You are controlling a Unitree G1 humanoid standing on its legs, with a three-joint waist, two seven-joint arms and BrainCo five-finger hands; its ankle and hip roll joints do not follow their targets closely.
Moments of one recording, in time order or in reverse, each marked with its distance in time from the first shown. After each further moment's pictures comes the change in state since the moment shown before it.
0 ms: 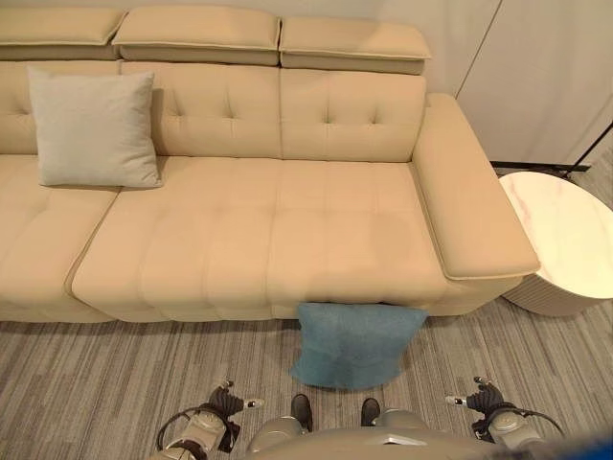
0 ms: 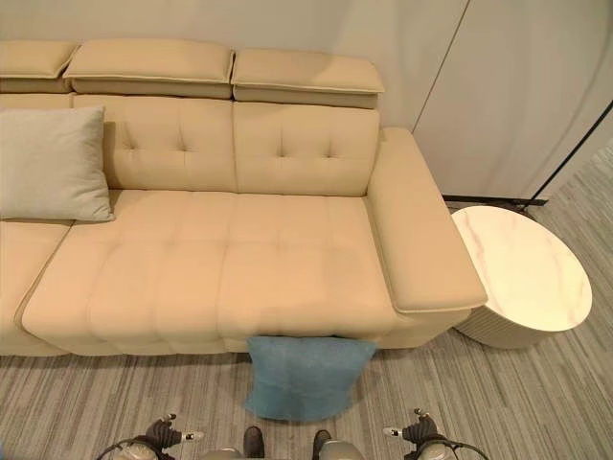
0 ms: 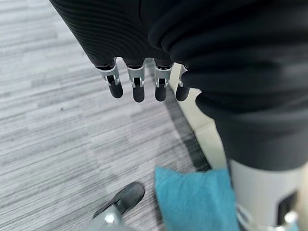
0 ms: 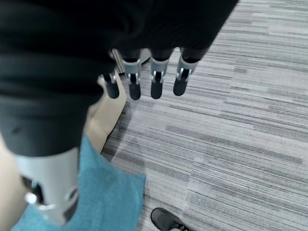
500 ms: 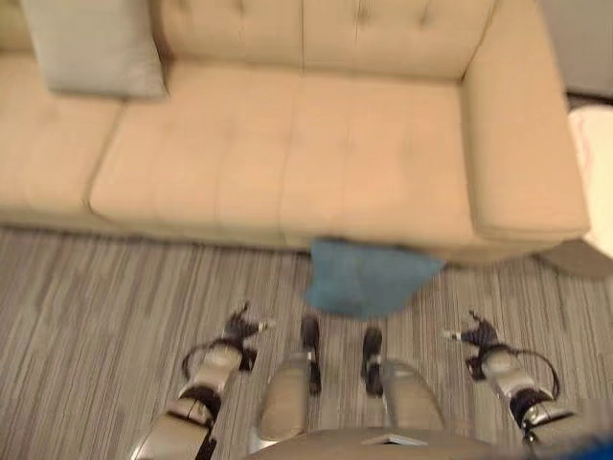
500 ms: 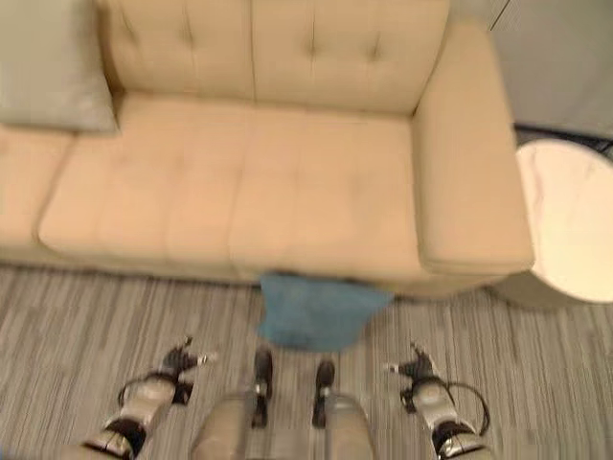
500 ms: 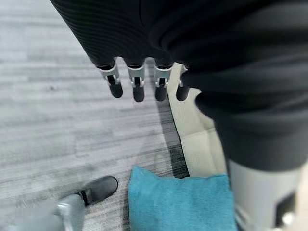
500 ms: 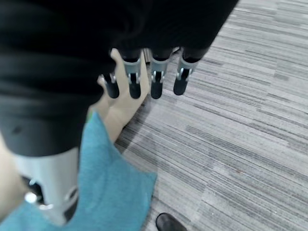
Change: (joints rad) left arm -0.262 0.016 0.002 -0.198 -0.200 -0.058 0.054; right arm -0.267 -0.052 -0.005 -0.119 0.051 -0.025 -0.063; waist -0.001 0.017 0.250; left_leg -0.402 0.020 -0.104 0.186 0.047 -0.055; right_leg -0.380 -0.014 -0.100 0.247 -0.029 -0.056
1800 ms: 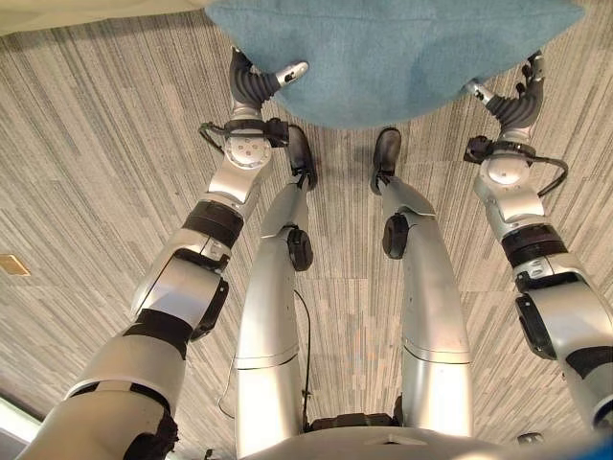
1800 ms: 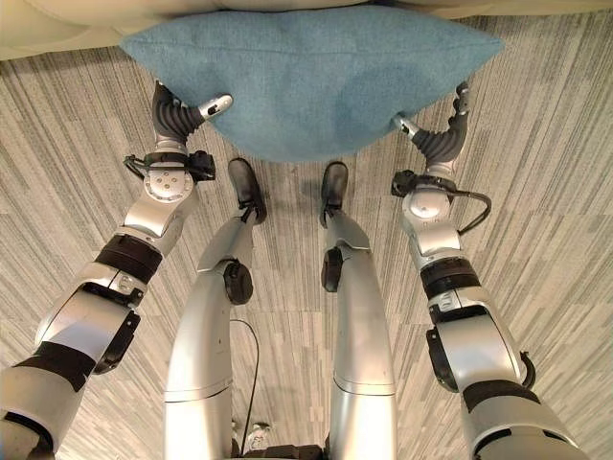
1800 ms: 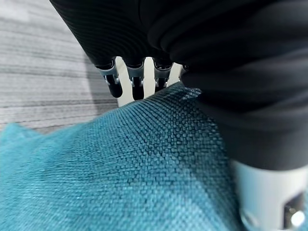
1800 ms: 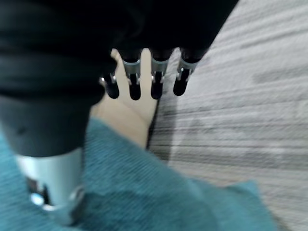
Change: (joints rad) left arm -0.781 0.102 -0.175 -0.280 -0.195 -0.110 0.303; right arm -0.680 -0.090 0.014 -0.279 0.268 -0.171 -0.330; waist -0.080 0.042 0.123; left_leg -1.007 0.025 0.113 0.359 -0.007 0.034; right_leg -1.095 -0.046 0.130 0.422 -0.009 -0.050
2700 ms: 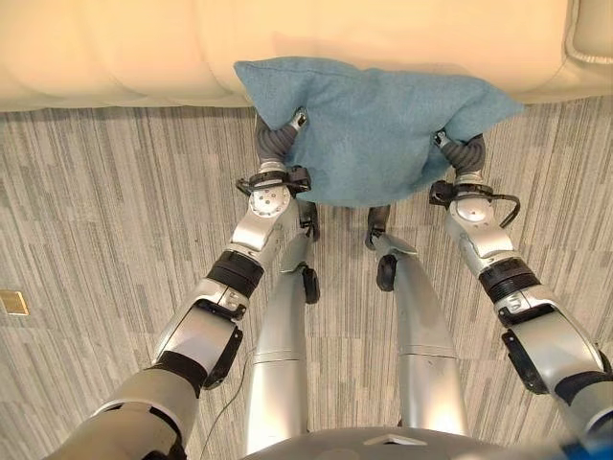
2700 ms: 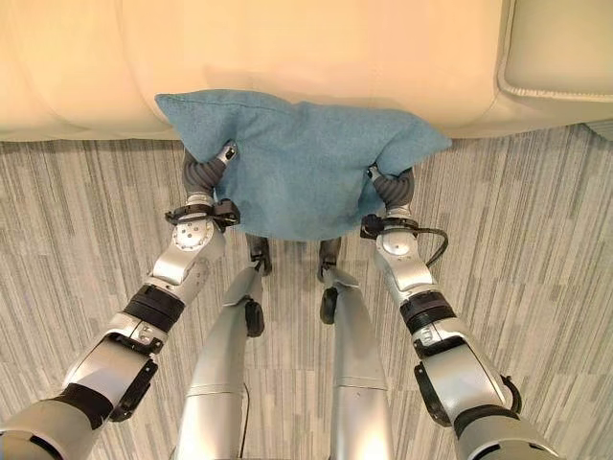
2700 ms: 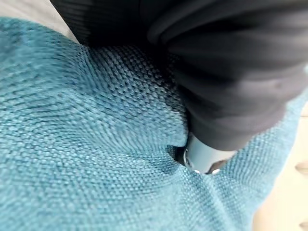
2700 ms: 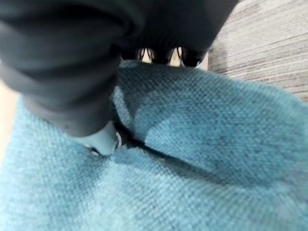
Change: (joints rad) left arm 0.378 -0.145 0.105 -0.319 -0.136 0.004 -0.011; right arm 0.329 0.098 0.045 -0.267 0.116 0.010 0.128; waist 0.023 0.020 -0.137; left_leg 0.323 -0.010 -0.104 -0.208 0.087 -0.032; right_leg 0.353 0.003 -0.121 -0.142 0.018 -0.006
